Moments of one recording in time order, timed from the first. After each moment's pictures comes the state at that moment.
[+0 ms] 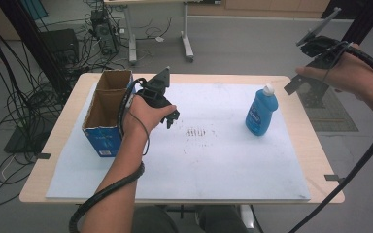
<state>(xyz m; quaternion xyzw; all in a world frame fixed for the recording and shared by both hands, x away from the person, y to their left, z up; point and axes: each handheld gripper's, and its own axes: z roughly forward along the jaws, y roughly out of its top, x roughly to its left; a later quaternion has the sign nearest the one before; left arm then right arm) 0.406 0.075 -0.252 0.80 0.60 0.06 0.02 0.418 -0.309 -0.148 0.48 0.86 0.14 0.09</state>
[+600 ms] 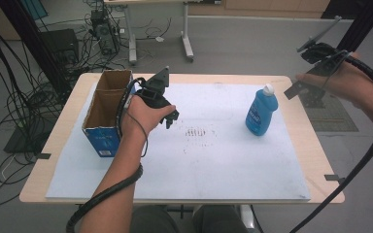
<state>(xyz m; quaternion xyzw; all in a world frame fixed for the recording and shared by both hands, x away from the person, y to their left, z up) 0.400 0.077 -0.247 0.80 0.60 0.07 0.02 0.414 -0.316 -0.165 0.48 0.86 0.15 0.10</state>
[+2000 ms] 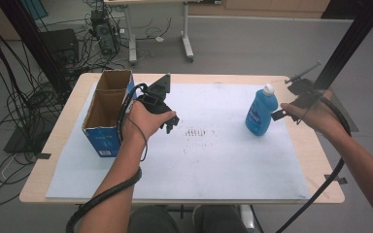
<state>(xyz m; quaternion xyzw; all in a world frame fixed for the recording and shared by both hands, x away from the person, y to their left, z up) 0.402 0.076 -0.265 0.81 0.59 0.06 0.02 0.422 -0.327 -0.275 0.49 0.84 0.20 0.10</state>
